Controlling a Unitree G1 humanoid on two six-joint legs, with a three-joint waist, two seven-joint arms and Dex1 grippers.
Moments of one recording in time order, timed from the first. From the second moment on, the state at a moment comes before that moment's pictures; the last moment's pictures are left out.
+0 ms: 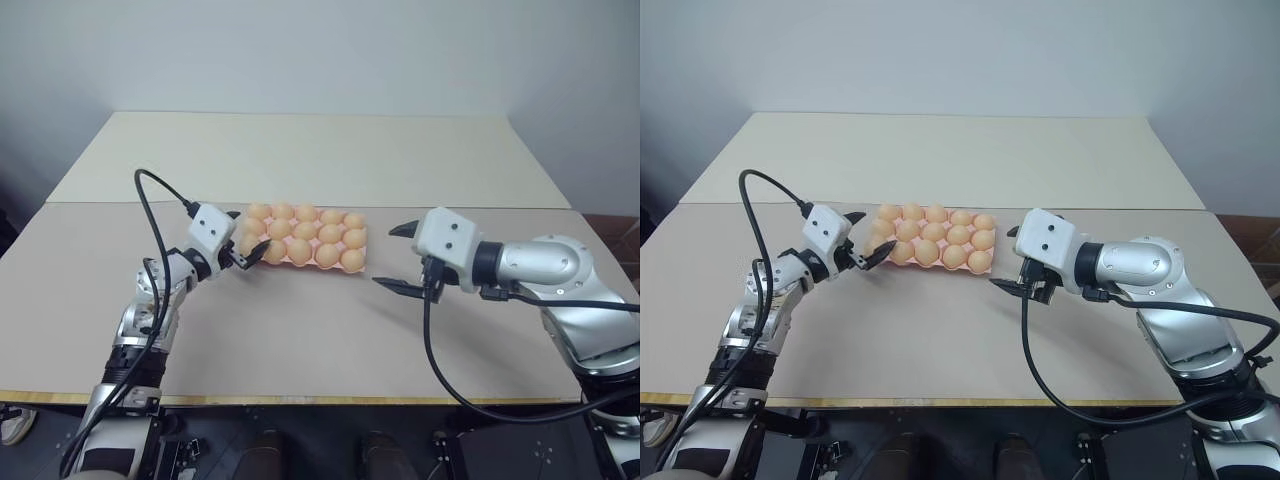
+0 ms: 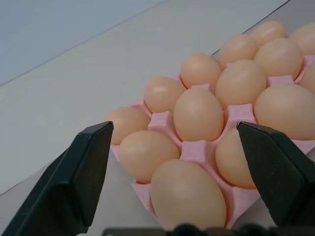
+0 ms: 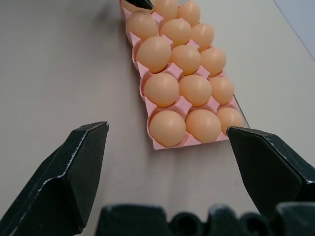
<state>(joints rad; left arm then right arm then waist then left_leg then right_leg) -0.52 0.50 0.03 0.25 -0.15 0.06 -0.66 -0.54 -0.83 0.13 -0.48 0.22 0.64 0.88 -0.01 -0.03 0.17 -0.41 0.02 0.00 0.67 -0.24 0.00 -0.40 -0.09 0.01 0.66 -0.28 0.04</state>
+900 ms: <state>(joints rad) 0.23 1.01 0.81 -0.44 -0.59 0.39 -1.19 -0.40 -1.09 -0.15 -0.32 0.37 0.49 1.20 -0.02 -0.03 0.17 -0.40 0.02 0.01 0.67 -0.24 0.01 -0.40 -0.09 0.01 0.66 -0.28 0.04</state>
